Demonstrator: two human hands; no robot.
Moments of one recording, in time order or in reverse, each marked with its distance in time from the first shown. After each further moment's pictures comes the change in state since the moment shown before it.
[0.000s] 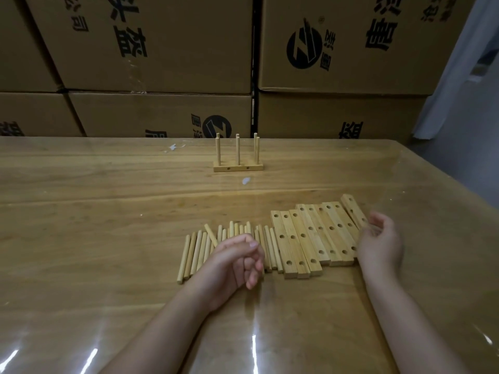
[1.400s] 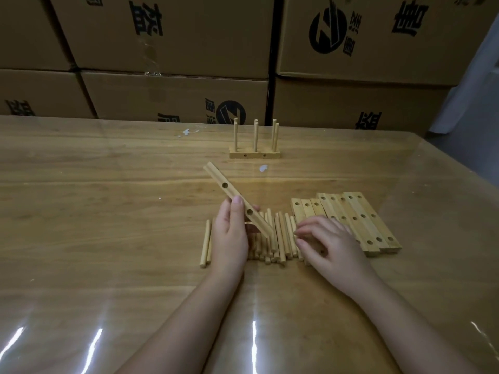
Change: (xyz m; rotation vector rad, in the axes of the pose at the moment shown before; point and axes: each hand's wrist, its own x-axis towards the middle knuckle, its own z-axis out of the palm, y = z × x) left_hand 0.006 0.003 -0.003 0.333 0.730 0.386; right_hand -0.076 -0.030 0.015 -0.247 -0.656 -0.868
